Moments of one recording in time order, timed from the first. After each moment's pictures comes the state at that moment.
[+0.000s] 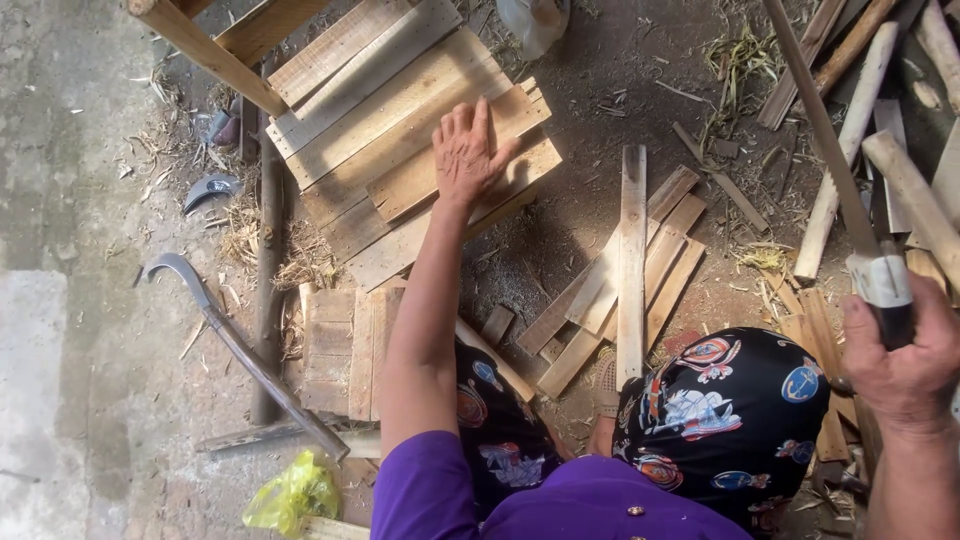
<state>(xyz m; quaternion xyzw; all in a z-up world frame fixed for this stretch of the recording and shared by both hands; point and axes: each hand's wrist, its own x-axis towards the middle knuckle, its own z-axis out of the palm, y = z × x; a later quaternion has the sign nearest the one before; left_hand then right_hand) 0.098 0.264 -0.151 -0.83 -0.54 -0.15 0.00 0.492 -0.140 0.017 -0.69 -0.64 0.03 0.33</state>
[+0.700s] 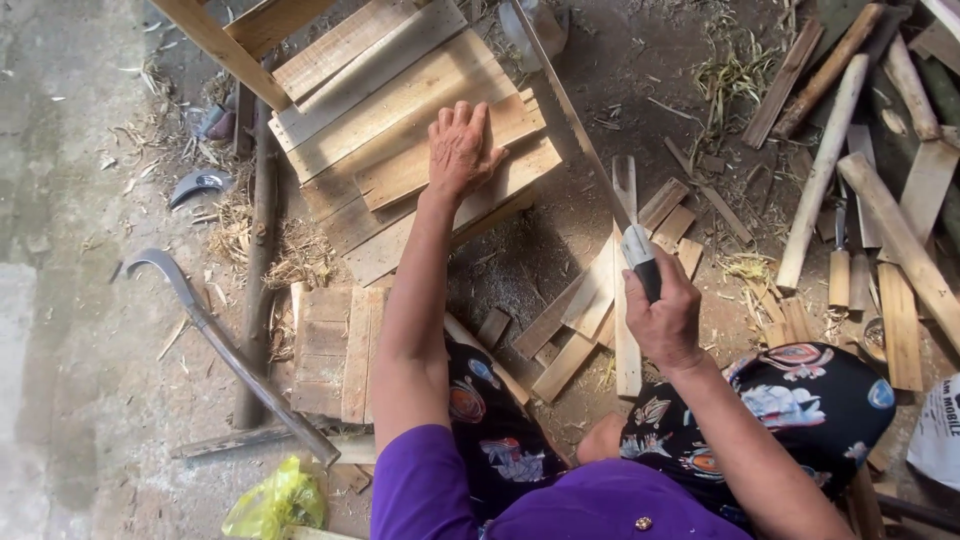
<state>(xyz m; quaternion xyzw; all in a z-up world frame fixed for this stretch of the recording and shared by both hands) 0.072 0.263 -0.115 -0.85 -0.49 -0.18 -0.03 0.295 -0.041 -0.016 -0.65 -0.64 0.10 0.40</state>
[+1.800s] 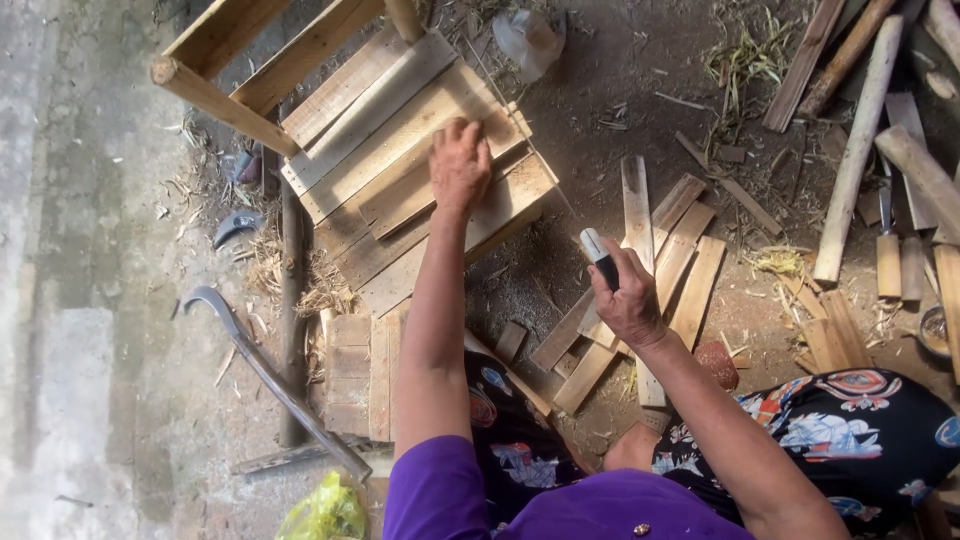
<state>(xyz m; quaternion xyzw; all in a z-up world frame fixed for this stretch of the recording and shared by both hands) 0.098 0.287 -0.135 -0.80 -0.55 -0.24 -0.04 0.293 0.006 -0.122 -0.64 -0.59 0.12 0.47</state>
